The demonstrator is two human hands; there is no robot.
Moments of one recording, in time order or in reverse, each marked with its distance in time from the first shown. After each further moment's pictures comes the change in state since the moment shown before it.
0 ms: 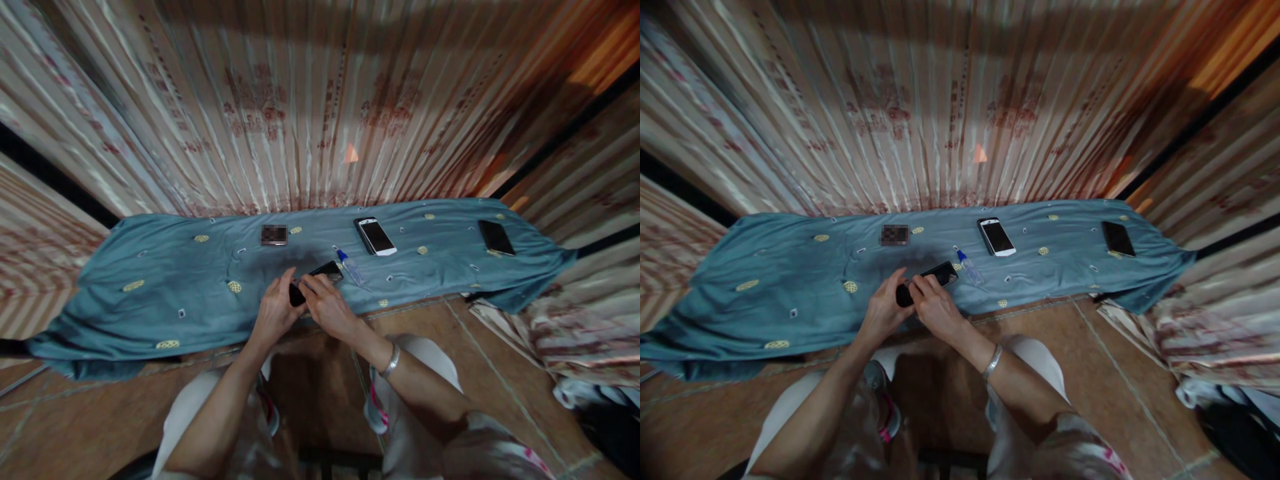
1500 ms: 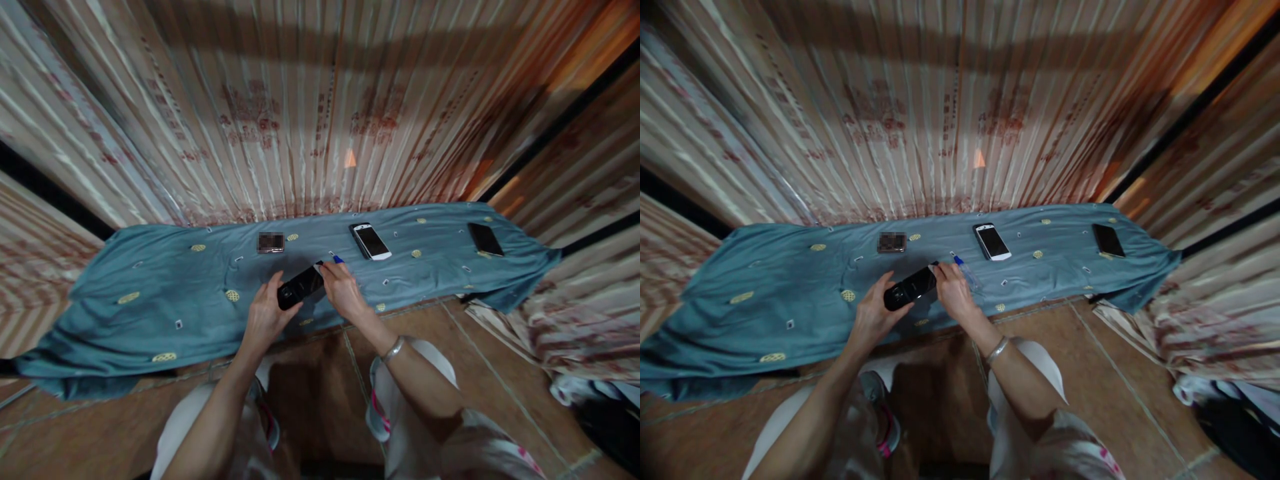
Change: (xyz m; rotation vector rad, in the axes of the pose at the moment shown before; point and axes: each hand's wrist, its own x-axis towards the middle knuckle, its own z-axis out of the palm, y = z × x) left_hand 0.004 -0.012 -0.011 0.056 0.107 0.002; right_hand 0.004 0.051 0.007 -0.056 0.117 0.227
